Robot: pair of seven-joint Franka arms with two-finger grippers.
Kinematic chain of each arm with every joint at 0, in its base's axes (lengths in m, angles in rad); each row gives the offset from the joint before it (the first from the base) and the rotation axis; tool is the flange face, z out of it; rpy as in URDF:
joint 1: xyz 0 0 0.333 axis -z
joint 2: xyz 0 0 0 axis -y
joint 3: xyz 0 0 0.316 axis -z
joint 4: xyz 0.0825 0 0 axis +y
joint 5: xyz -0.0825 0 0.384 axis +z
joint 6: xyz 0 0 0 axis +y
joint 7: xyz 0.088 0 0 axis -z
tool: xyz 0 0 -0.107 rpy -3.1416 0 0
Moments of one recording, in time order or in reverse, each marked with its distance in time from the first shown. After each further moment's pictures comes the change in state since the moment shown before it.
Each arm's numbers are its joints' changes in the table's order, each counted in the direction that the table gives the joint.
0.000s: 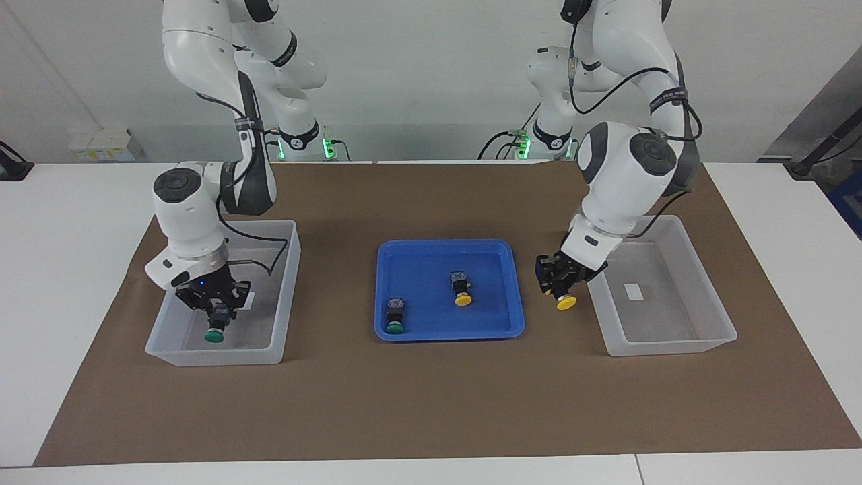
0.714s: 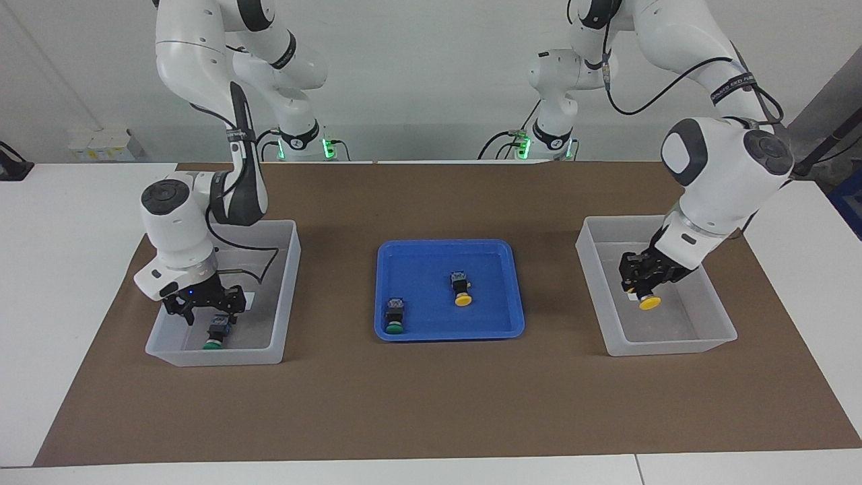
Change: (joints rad) left arm -0.223 -0.001 -0.004 -0.015 0.075 0.059 0.335; right arm 0.013 0.021 -0.008 -0.057 0.007 0.016 -0.001
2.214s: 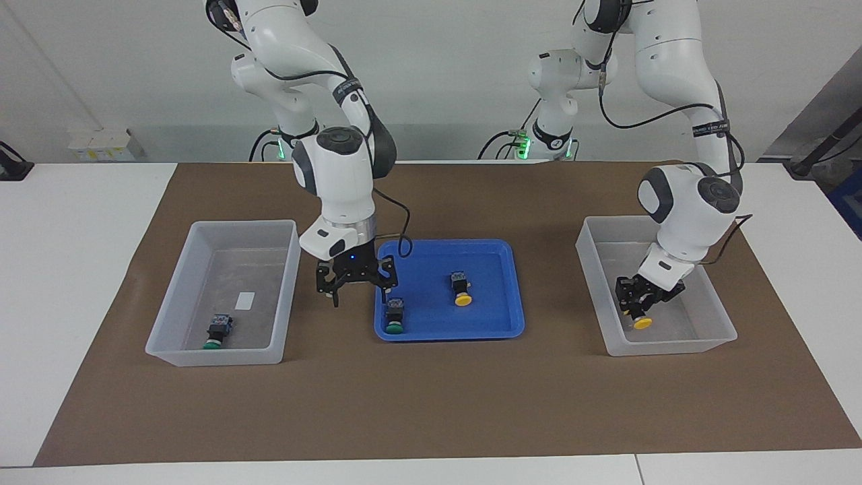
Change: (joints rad) left arm -0.016 -0.019 0.001 0.325 0.038 -0.426 0.003; right arm -0.459 -0.058 -0.007 -0.190 -0.040 0.081 0.483
